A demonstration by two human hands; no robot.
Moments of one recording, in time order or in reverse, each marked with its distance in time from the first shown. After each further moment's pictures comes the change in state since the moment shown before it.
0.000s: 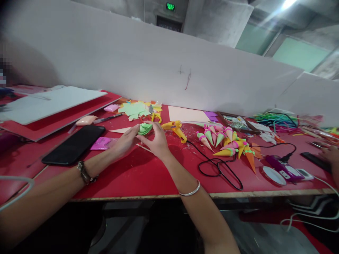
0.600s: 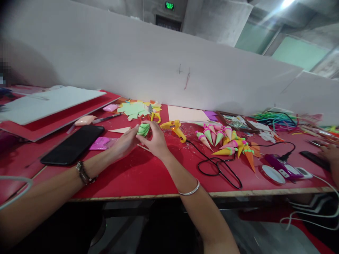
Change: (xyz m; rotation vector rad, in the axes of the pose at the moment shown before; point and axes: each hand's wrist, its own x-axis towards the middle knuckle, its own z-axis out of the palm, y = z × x) left_hand -0.002 0.001 0.005 -0.190 0.048 -0.134; right_hand 0.001 -0.001 0.000 -0.020 -0.018 -0.048
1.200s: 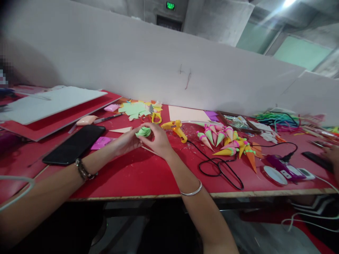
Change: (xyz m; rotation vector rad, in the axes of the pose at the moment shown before) left_hand 0.004 0.010 -0.008 -0.080 -0.128 -0.264; right_hand 0.002 -0.002 -0.010 -0.044 -0.113 -0.056
